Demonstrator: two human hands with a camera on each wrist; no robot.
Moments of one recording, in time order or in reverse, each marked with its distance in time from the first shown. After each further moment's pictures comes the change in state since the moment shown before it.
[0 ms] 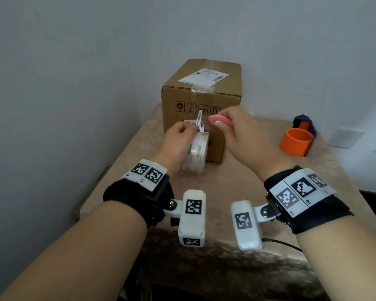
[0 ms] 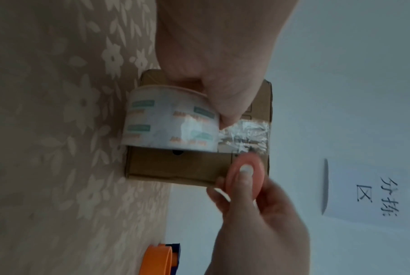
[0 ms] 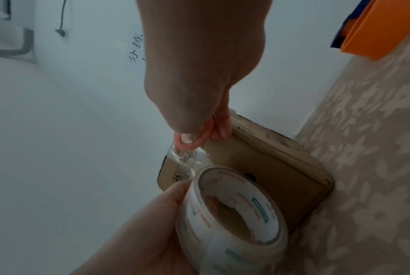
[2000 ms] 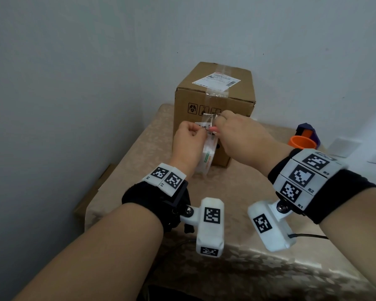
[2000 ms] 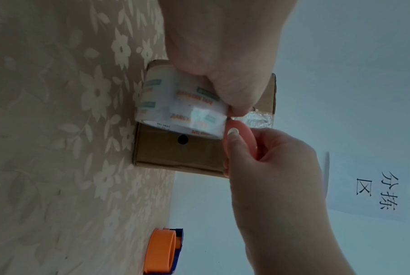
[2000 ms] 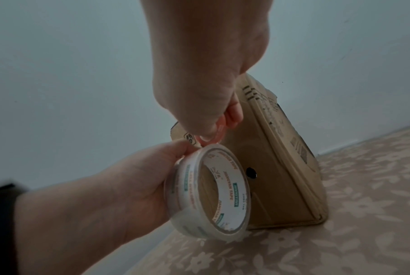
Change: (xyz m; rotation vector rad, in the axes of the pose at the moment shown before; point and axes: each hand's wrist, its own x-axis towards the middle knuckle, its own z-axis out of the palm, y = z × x) left_hand -0.003 -0.006 0.001 -0.084 0.088 0.095; right_hand 0.021 -0.030 0.004 -0.565 -0.292 -0.231
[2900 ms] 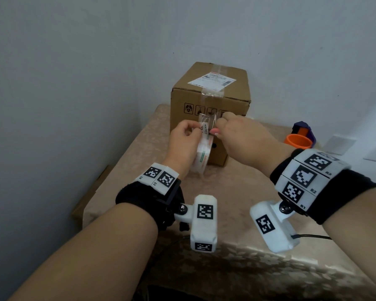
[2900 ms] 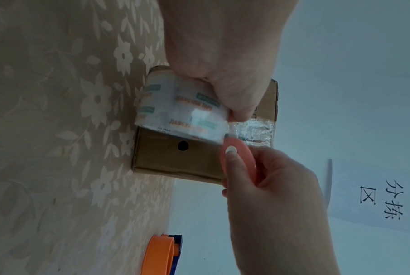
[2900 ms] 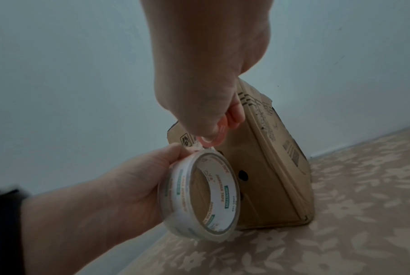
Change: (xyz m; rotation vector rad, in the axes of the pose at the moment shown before) left_hand -0.003 0.004 -0.004 -0.052 -0.061 0.015; right_hand -0.009 0.004 -0.005 -0.015 -0.006 0.012
